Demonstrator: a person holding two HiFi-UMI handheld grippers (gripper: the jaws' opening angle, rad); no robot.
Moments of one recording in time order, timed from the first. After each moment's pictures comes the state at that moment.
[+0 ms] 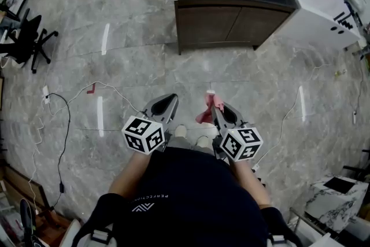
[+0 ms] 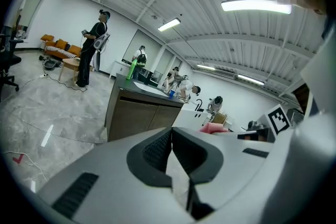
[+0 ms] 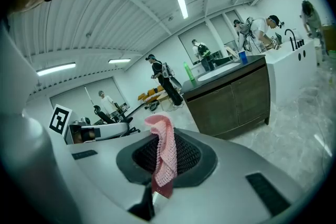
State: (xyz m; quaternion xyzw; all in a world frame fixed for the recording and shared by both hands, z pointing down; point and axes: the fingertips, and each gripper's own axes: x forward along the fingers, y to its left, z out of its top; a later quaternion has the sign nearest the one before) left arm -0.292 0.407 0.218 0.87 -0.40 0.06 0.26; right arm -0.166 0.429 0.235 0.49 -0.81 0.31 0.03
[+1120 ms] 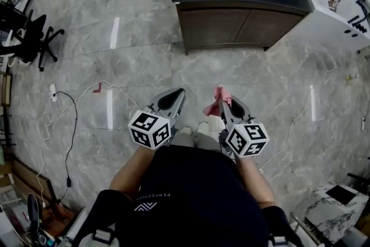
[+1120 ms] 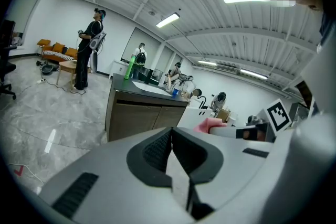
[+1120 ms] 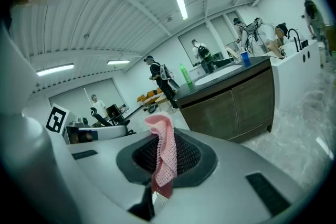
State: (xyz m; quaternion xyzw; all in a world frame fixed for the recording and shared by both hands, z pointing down) left arm -0.258 0.326 0.227 0.87 -0.41 0.08 0.25; right arm -0.132 0.340 0.241 0.49 -0.82 0.30 0.03
